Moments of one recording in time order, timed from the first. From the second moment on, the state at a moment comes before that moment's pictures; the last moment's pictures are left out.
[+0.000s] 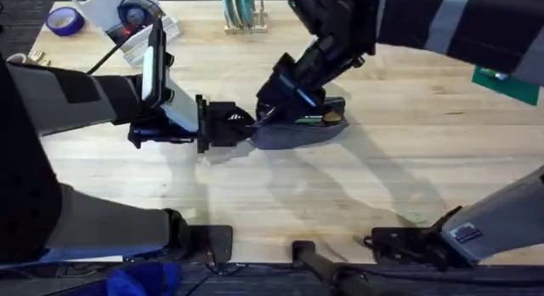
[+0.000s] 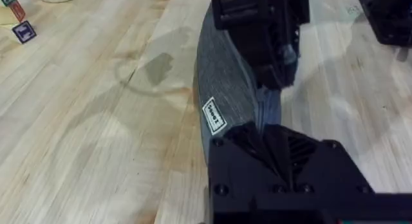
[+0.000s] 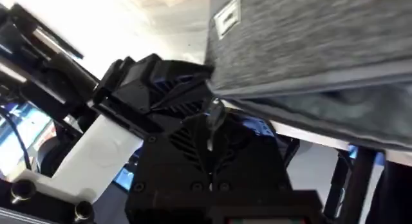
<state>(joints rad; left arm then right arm) 0.21 1.61 0.66 -0.73 1.28 1.68 0.60 1.81 1.44 -0.96 -0.69 1.15</state>
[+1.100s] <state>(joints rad) 0.21 1.61 0.66 -0.73 1.28 1.68 0.40 1.81 1.44 -1.14 -0.67 0.94</state>
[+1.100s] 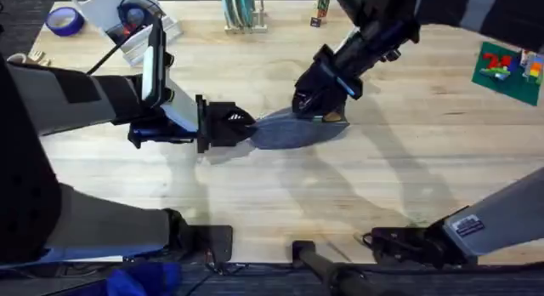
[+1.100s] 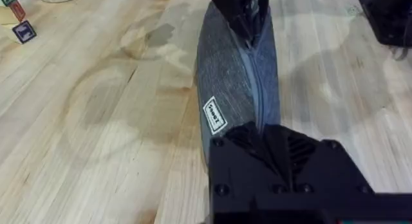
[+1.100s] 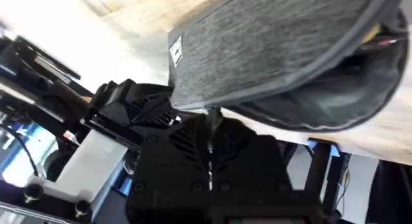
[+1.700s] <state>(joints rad) 0.21 1.61 0.66 -0.73 1.28 1.68 0.26 1.81 1.44 -1.23 -0.64 0.86</state>
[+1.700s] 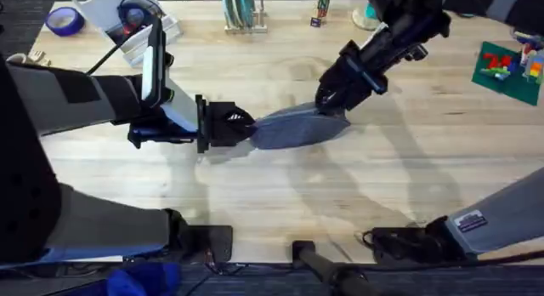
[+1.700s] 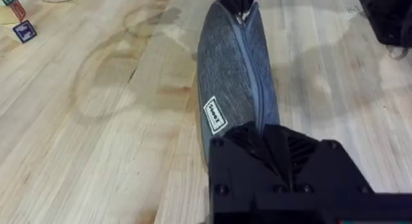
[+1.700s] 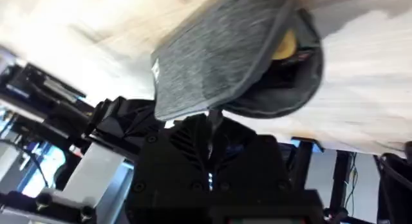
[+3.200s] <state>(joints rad) 0.21 1.61 0.66 -0.73 1.28 1.68 0.11 1.81 1.44 -1.35 -0.36 0.79</state>
